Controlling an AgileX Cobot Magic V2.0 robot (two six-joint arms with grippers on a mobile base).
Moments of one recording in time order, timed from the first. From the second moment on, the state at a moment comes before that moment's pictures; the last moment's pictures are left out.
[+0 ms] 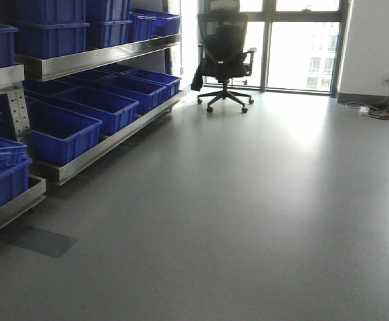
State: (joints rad) left arm 0.00 -0.01 0.01 -0.06 0.09 0.05; right arm 0.56 0.32 -0.50 -0.43 0.52 0.45
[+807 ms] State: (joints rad) left arm 0.00 -0.01 0.01 -0.06 0.09 0.05; right arm 0.56 0.32 -0.50 -0.43 0.53 0.45
